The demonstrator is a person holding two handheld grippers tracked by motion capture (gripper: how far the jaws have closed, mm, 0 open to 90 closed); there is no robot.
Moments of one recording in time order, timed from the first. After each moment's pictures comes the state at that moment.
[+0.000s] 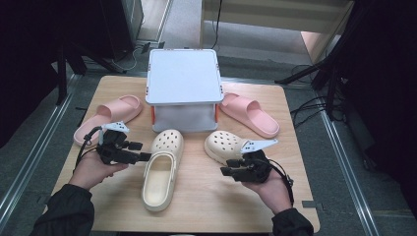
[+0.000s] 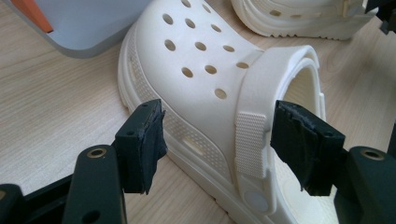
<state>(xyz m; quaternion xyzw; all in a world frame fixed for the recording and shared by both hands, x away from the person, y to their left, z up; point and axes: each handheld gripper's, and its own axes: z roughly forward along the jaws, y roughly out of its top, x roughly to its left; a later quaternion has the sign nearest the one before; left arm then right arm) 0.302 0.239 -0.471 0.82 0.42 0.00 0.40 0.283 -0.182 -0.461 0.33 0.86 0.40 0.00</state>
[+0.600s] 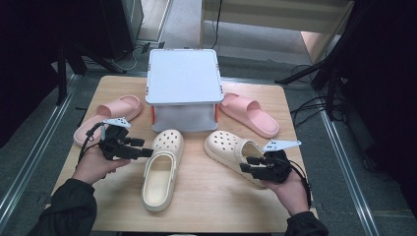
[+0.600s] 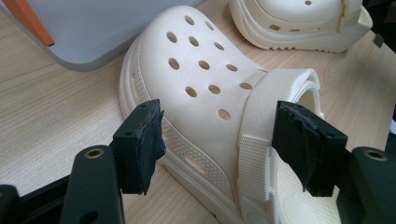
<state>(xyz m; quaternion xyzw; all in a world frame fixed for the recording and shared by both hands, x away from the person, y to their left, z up) 0.311 0.236 -0.468 0.81 0.42 -0.01 0.41 0.285 -0.231 -0.459 0.38 0.84 0.39 0.04</state>
